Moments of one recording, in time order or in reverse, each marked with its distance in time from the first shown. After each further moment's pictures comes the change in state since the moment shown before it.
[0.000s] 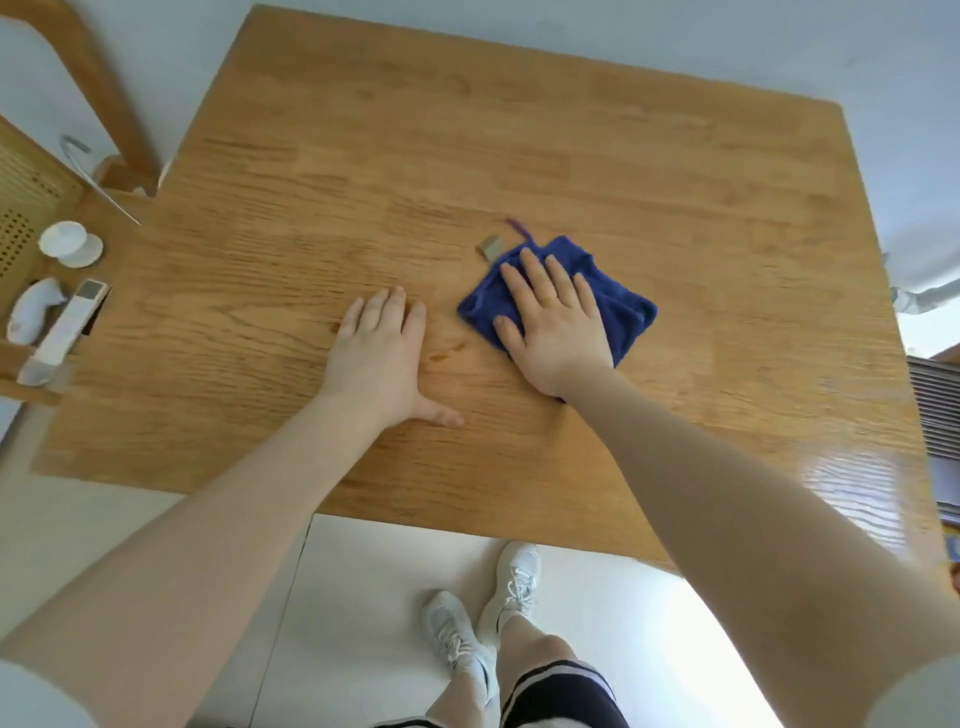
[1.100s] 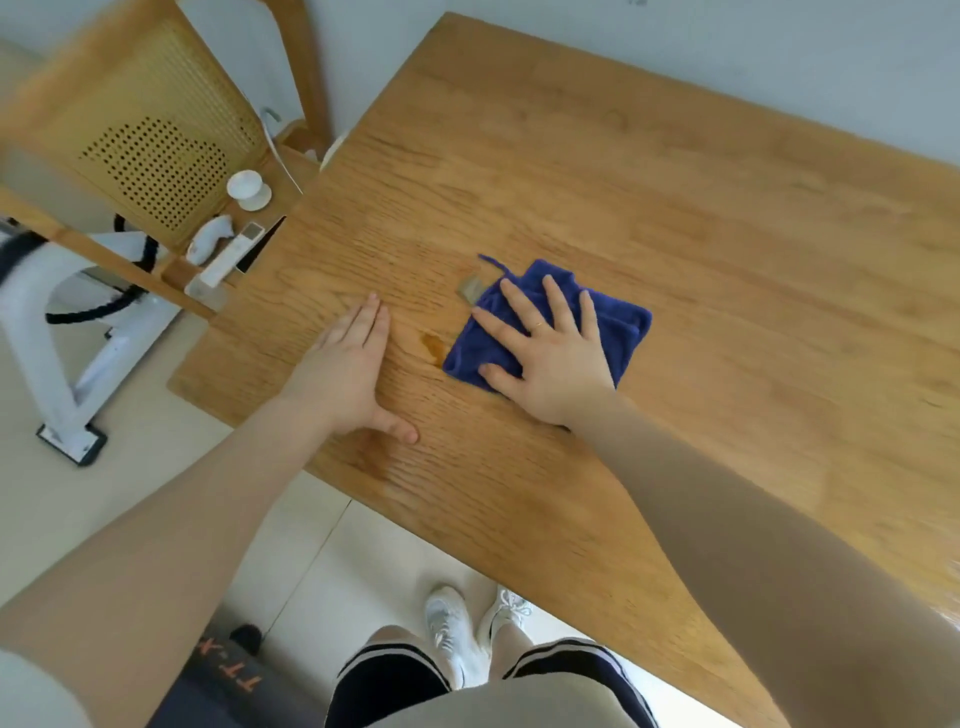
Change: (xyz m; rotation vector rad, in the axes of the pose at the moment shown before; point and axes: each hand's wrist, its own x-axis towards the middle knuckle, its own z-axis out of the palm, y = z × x) left_hand -0.033 -0.074 0.003 -0.179 -0.209 -0.308; right_hand 0.045 -0.052 -0.004 -0.074 -0.138 -0.476
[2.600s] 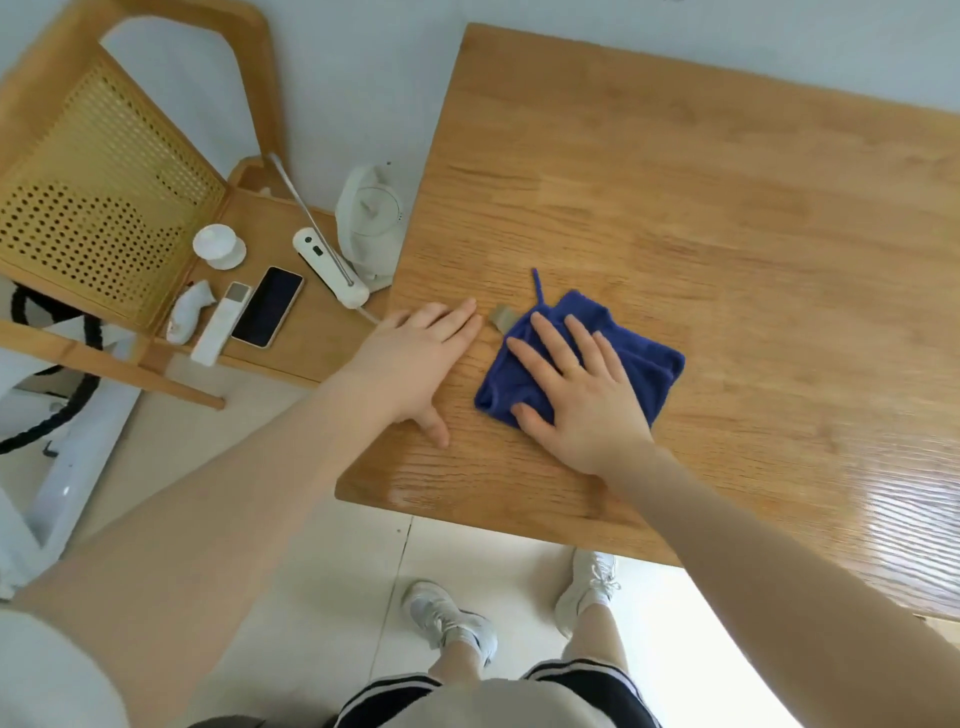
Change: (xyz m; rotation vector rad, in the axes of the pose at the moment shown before) left_hand 0.074 -0.148 -0.043 0.323 0.026 0.584; right_hand 0.063 -0.156 0.017 0.038 0.125 0.292
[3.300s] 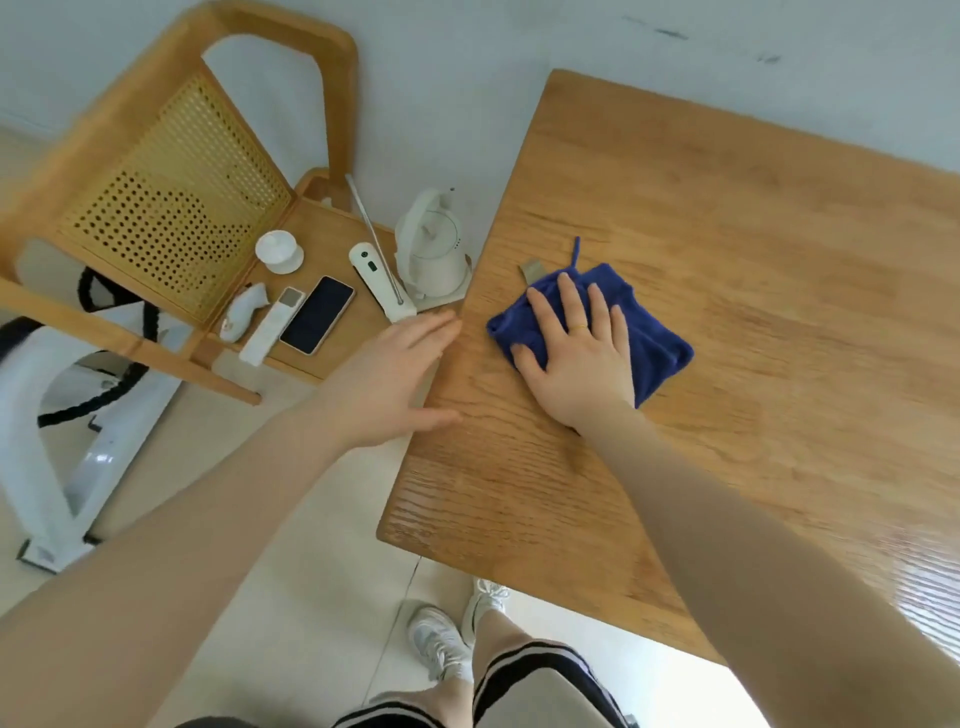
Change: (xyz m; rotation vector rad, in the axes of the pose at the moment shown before) left_hand -0.041 -0.058 0.012 -0.496 0.283 -0.106; right_hand 0.102 -0.034 -0.008 0.035 -0.018 0.166
